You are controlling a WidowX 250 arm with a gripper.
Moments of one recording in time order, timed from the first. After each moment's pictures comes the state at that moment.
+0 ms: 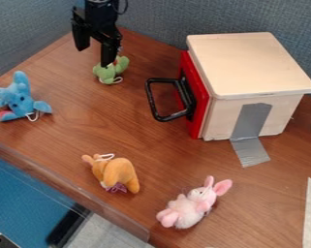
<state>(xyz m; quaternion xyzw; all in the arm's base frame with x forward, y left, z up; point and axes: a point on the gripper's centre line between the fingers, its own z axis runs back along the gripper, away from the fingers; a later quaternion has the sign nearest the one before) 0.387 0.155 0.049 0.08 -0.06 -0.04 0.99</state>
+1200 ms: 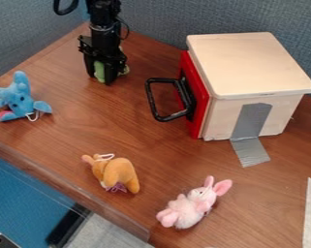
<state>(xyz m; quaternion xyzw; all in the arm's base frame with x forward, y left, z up) 0.399 0.158 -0.006 0.04 -0.05 0.00 1.00</state>
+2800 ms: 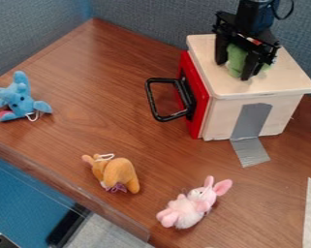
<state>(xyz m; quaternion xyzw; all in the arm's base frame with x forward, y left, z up) 0.419 -0.079 0.101 0.00 -0.08 -0.16 0.98</state>
